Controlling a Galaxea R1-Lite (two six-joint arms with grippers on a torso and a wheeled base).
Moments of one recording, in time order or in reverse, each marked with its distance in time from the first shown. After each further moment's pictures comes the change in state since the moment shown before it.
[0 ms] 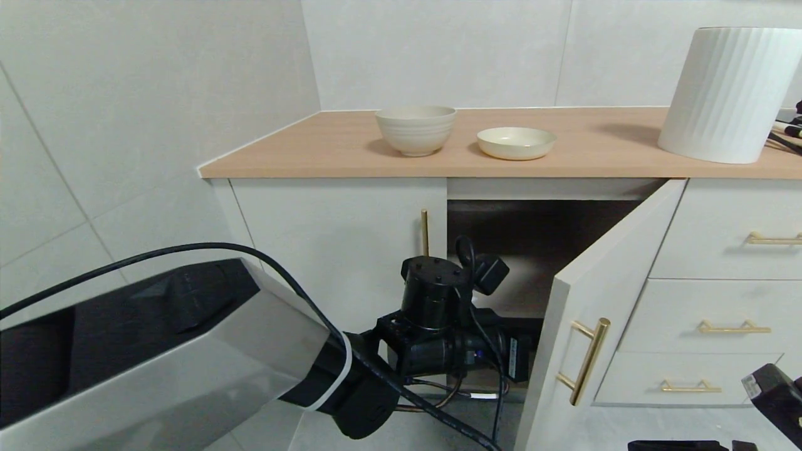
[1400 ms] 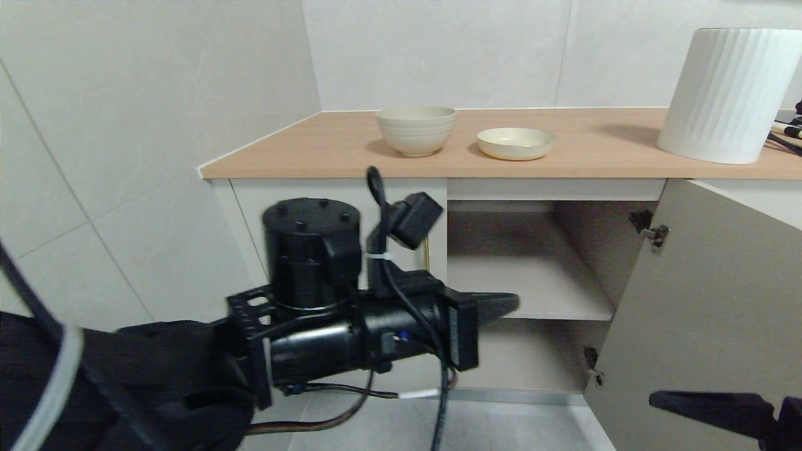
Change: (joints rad) left arm 0.033 -0.472 0.239 0.130 0.079 -0.023; right arm -0.027 -0.109 -0.129 0.002 0.099 -0.088
